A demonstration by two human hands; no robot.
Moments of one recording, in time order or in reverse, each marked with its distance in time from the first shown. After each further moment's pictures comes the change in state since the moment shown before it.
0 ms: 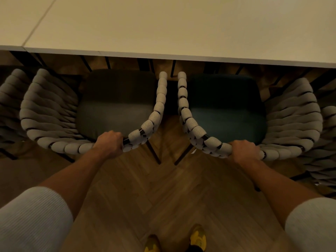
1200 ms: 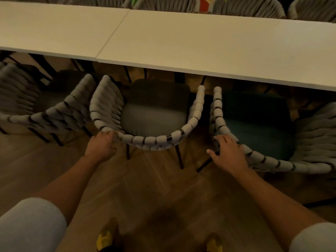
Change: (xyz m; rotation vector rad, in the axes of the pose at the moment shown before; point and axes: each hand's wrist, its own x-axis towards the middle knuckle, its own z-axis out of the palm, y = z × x) left_hand -0.129 -0.181 0.018 -0.156 0.228 -0.176; right_hand -0.099 -0.139 -0.040 0.367 0.250 -0.404
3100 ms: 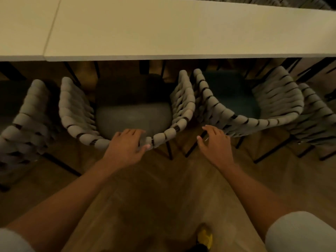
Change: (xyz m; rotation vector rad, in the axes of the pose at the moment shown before) left_hand 0.057 0.010 0.012 -0.151 0.026 0.649; right_hand -0.031 -0.121 0.080 0.013 0.381 0.308
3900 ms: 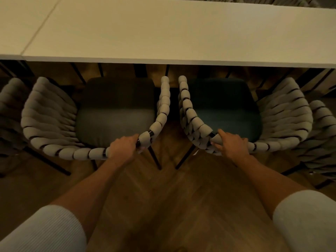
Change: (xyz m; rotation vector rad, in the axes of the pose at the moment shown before) left_hand 0.124 0.125 0.076 0.028 -0.108 -0.414; right_hand 0.148 0.218 -0.011 -0.241 -0.398 -0.048
